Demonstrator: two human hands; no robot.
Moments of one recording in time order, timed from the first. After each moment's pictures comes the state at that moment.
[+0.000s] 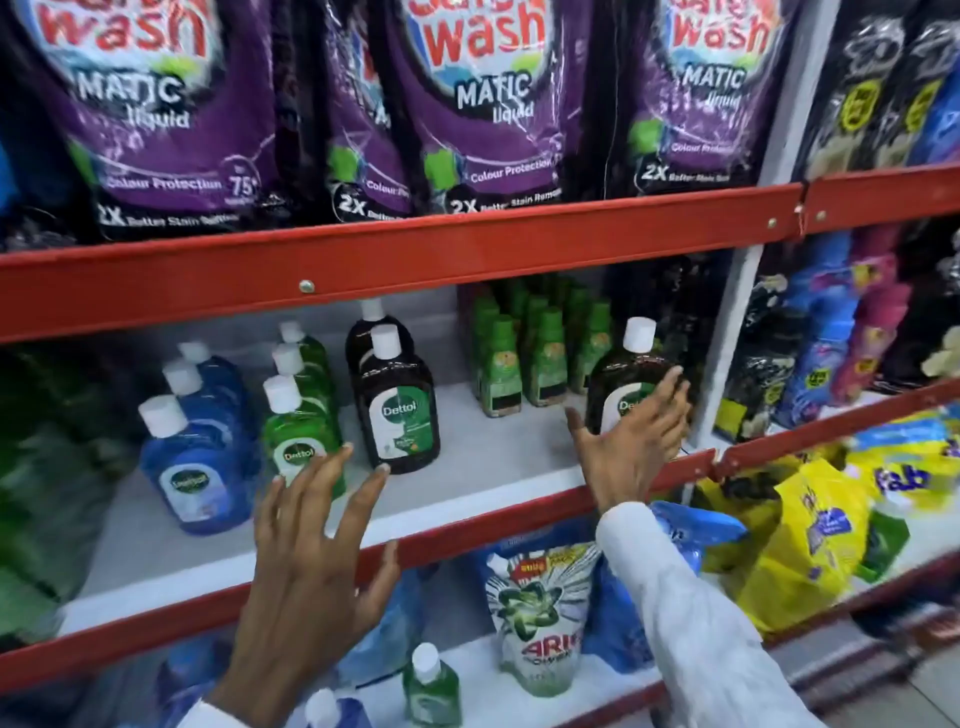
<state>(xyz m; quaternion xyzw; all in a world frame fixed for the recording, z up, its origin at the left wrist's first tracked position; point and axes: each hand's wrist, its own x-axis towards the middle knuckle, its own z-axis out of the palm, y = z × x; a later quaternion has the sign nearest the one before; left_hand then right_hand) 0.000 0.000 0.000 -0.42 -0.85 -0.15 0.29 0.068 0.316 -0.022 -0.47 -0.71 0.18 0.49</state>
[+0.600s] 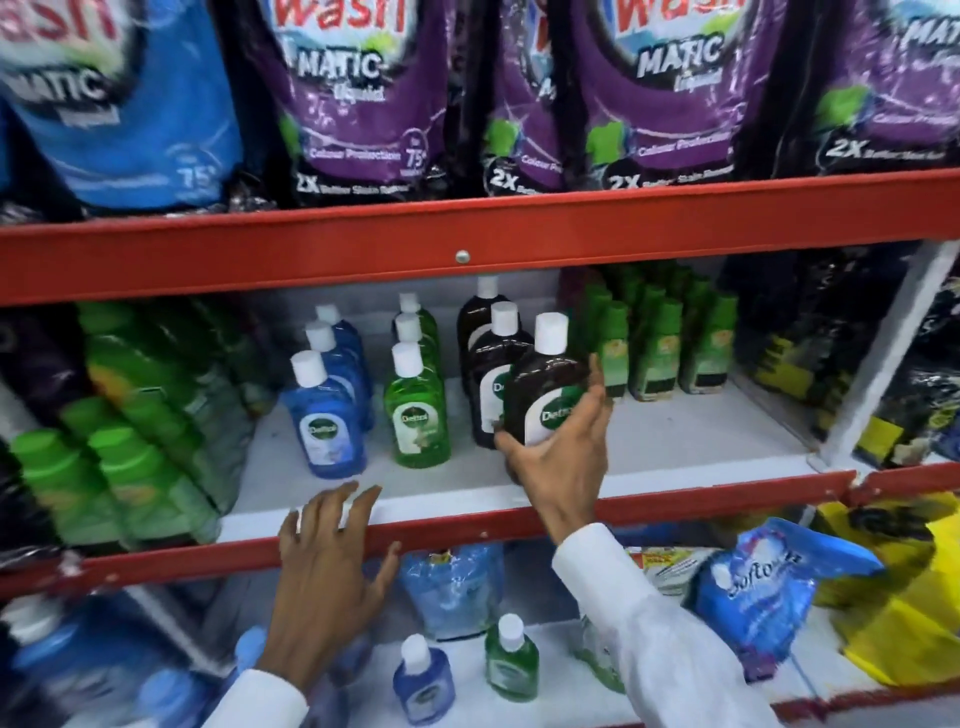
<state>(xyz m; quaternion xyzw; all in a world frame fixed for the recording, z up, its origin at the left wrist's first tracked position) -0.047 -0.081 -0.057 -0.27 -0.94 -0.12 0.18 -0.002 0.163 -0.008 -0.25 -0.76 0.36 0.47</state>
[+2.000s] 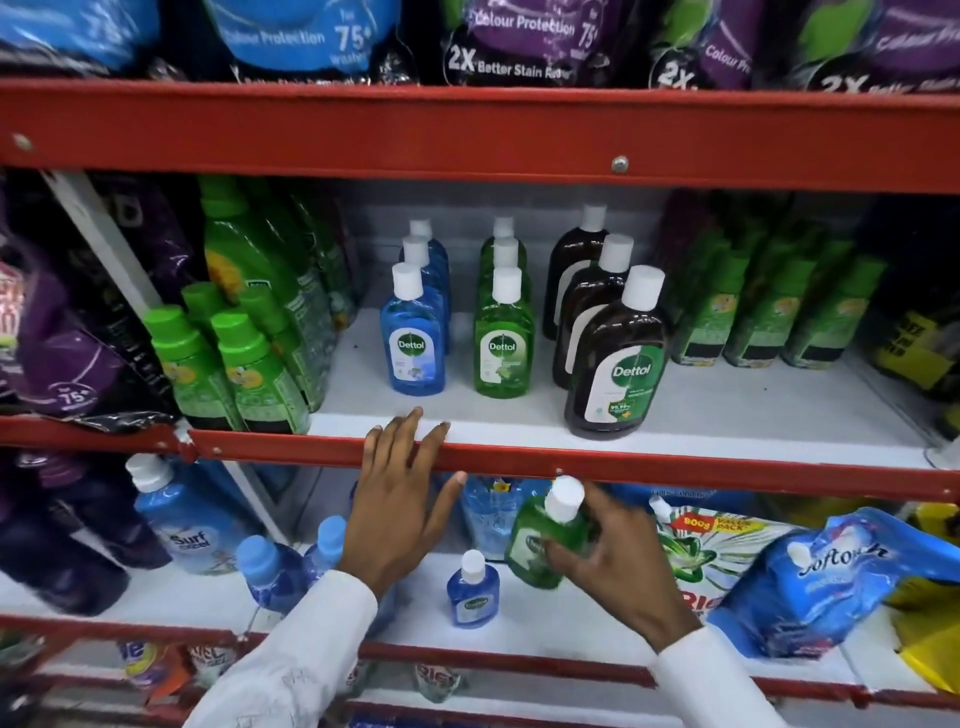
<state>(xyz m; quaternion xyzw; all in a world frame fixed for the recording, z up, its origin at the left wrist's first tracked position) -0.049 -0.102 -0.091 -0.28 -0.92 -0.19 0.18 0.084 0.116 -0.077 -0.08 -0.94 0.32 0.13</state>
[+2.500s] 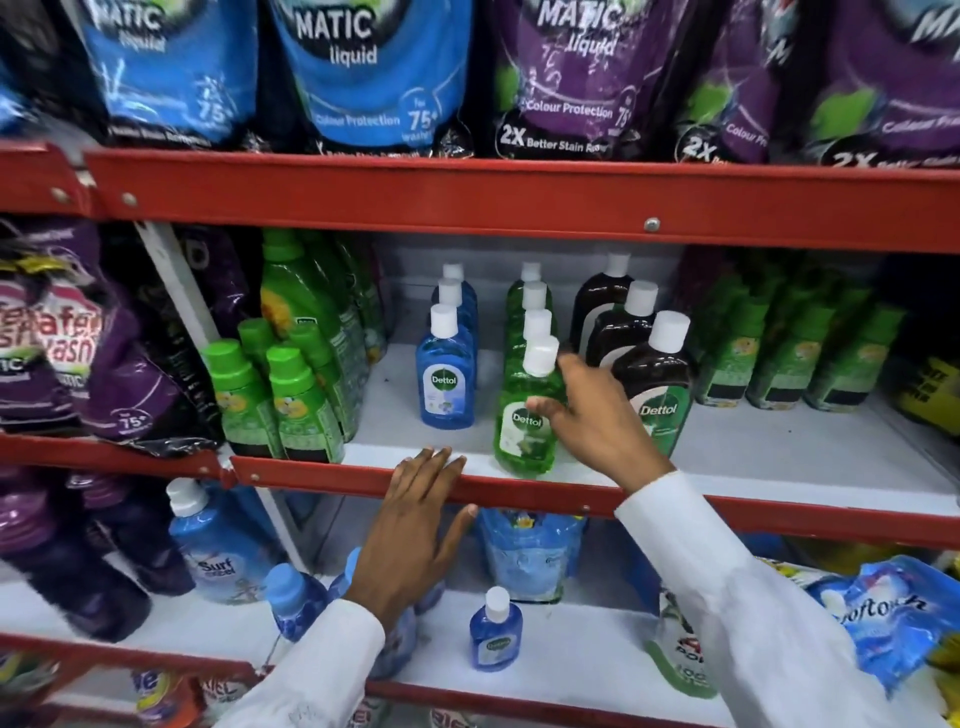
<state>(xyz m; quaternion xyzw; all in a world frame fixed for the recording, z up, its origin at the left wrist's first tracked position) -0.055 -0.122 -0.087 -0.32 -0.91 -0.23 0.15 -0.015 0.089 0.059 -0.05 -0.95 0.26 0.16</state>
